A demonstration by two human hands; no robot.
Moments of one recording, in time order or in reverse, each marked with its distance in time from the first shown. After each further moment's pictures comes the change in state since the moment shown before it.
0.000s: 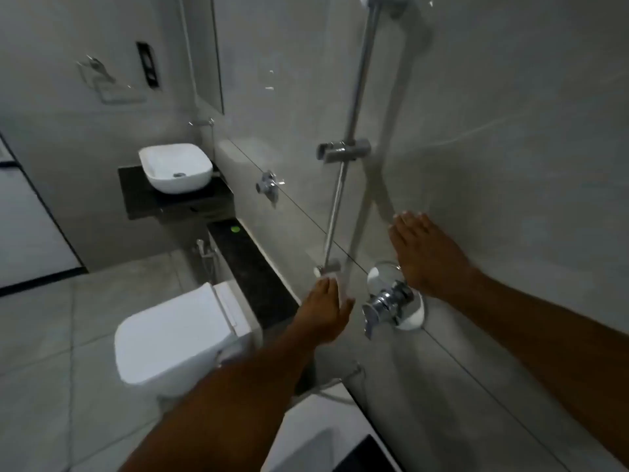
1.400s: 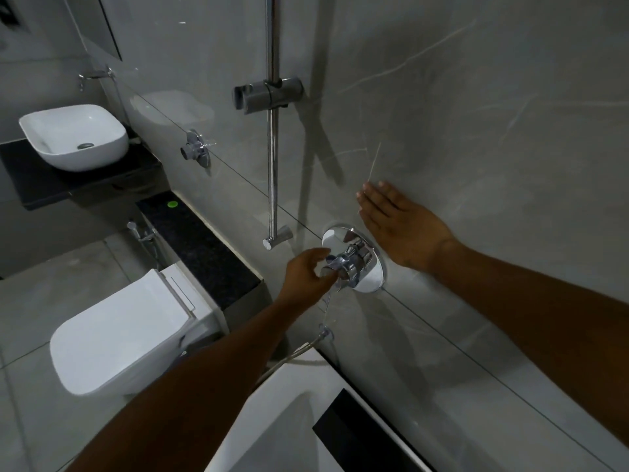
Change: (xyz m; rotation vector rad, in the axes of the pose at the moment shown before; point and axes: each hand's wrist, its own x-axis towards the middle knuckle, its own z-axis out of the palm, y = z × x) left_hand 0.041 0.025 0.045 -0.457 0.010 0.036; right_hand -0.024 0.017 0.034 -0.353 -0.082 -0.177
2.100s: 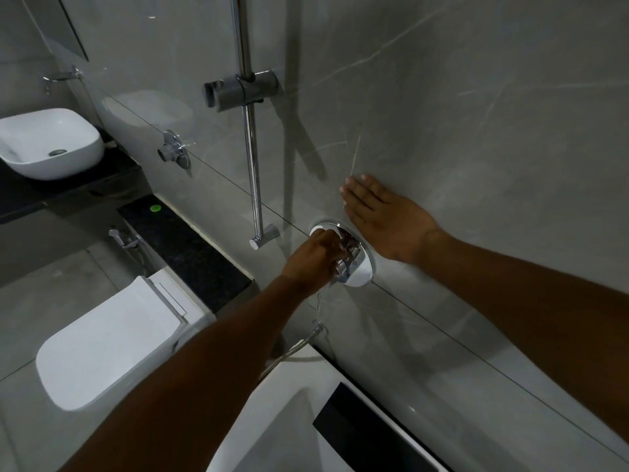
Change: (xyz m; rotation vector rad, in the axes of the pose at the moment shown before) left_hand 0.037 0.024 0.008 0.613 -0.119 0.668; right_hand 0.002 -0.002 0.005 -0.078 0.021 0.009
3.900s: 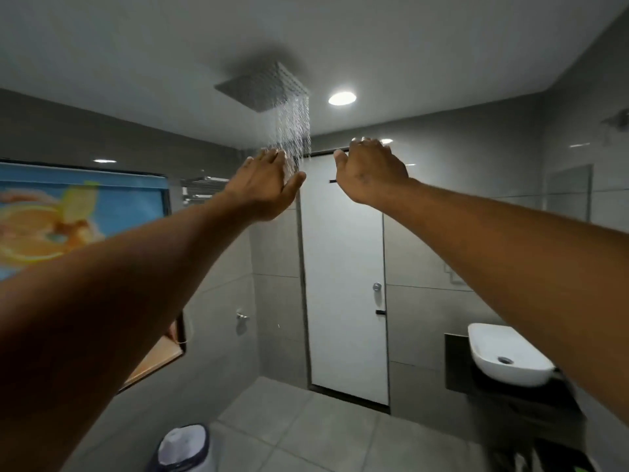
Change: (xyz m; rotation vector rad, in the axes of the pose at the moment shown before) left_hand -0.307 0.146 -0.758 1.374 0.383 -1.156; right_hand 0.192 0.183 -0.695 1.527 1.343 0.033
